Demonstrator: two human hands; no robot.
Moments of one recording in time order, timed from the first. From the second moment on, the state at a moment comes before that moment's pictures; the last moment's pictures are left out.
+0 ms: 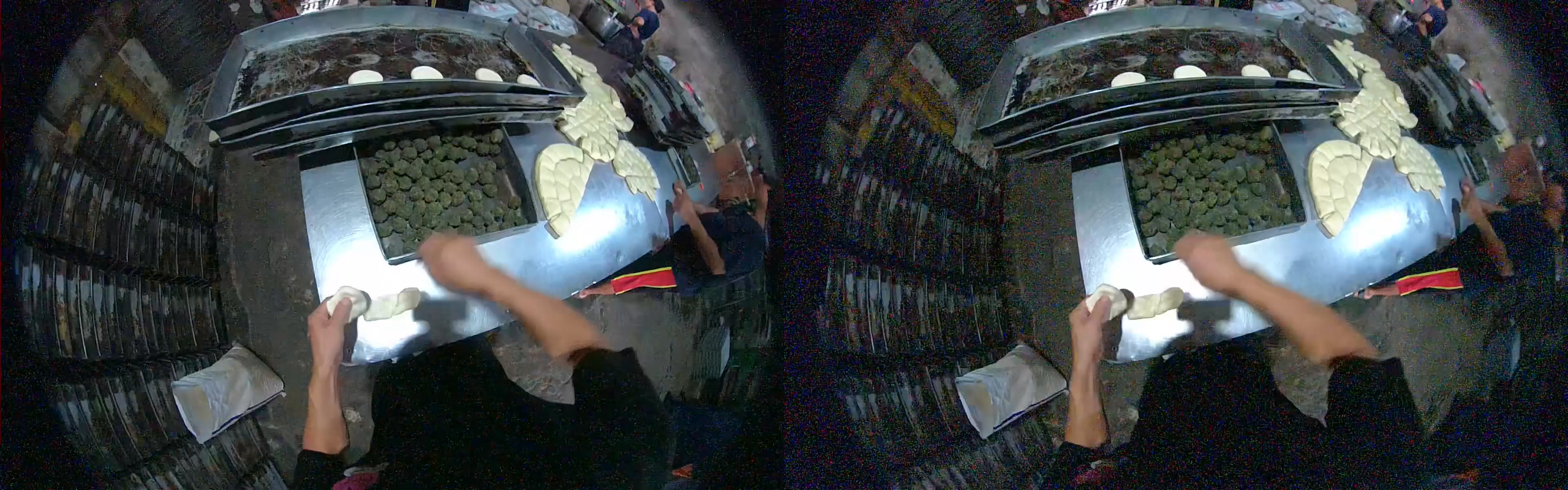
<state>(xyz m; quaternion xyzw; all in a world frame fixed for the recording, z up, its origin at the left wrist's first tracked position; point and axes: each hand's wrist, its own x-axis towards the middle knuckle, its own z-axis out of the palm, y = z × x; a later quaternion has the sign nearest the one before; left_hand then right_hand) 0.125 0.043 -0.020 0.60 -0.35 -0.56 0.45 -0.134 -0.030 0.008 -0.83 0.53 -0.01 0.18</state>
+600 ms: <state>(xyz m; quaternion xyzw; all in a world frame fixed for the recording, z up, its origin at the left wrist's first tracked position) 0.005 -0.022 0.015 0.46 -0.19 -0.68 0.54 -0.150 -0.044 0.040 -0.72 0.49 -0.39 0.30</state>
